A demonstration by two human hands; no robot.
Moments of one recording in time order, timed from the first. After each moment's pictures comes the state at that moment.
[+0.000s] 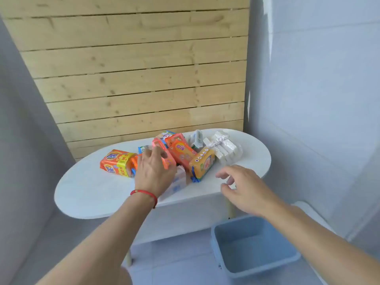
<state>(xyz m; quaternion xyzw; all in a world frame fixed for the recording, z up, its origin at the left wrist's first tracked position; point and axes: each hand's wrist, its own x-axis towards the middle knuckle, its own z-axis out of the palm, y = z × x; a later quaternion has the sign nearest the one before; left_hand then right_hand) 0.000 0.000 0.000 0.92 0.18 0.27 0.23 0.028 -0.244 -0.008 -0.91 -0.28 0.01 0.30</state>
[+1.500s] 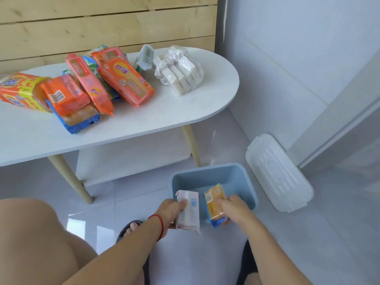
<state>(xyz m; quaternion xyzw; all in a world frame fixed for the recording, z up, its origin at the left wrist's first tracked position) -0.054 -0.154 -0.263 0.66 0.40 -0.26 0.58 -0.009 -0.352 -0.263 -0.82 0.19 0.34 0.41</state>
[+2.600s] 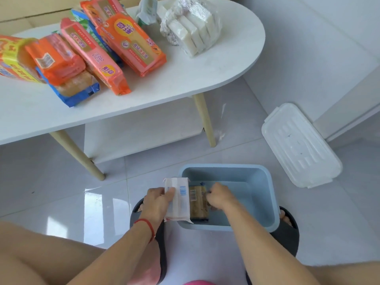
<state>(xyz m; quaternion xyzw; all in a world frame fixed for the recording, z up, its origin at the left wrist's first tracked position) -0.107 -0.101 -0.287 0.73 0.40 -0.15 0.53 -0.022 -0.283 -0.347 -0.86 0.02 0.44 0.25</state>
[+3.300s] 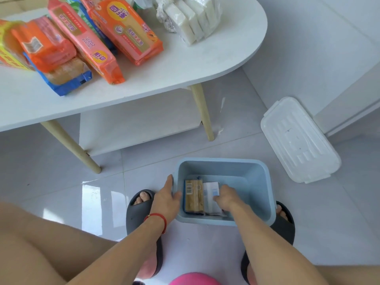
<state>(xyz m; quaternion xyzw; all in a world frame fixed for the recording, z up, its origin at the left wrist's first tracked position) -0.106 -0.134 -0.281 0.84 0.28 -0.19 0.42 -0.033 -0.316 -0.377 -0.87 0.07 0.43 0.22</state>
